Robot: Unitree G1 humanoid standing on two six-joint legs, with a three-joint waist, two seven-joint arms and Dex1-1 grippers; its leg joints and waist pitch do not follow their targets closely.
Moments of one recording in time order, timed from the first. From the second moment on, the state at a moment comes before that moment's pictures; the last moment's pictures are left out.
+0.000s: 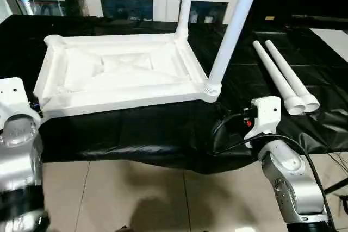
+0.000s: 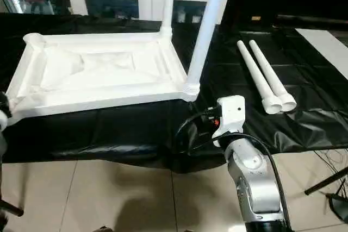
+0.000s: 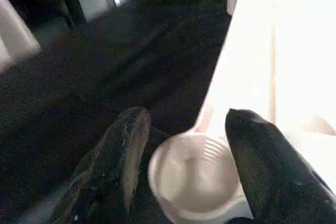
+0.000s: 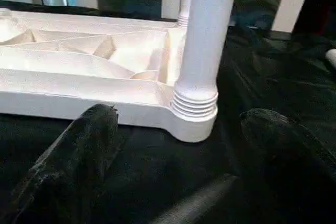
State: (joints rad) left arm -0.40 0.35 0.50 0.19 -0.03 0.53 0.14; right arm -0.12 -0.17 0.00 -0.09 0.20 0.27 0.24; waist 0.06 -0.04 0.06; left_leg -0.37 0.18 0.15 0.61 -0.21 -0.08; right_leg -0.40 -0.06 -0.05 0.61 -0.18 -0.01
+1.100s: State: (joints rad) left arm -0.08 0.59 0.10 -0.20 -0.40 0.80 -0.73; right arm -0.13 -0.20 -0.02 -0.07 0.20 0.27 0.29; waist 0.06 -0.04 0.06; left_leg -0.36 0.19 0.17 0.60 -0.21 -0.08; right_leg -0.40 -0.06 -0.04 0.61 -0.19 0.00
